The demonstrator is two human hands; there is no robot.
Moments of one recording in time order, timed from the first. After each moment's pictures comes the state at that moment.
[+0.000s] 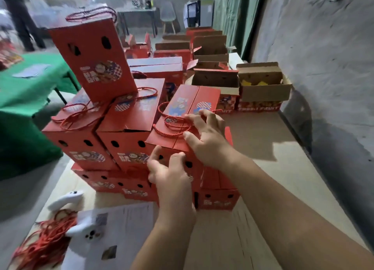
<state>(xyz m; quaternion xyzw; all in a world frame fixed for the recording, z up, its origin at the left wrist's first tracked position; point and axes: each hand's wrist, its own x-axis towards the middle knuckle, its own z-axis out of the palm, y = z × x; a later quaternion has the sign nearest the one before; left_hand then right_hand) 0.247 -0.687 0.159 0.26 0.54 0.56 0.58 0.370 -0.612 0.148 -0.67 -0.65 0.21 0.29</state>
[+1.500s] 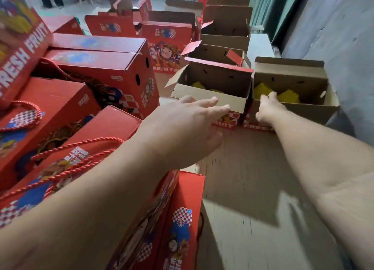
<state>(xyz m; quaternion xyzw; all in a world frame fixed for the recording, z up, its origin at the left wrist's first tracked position) 0.448 -0.377 0.146 0.90 0.43 0.10 0.00 0.757 -0.236 0.003 -0.85 -0.52 0.11 -0.01</state>
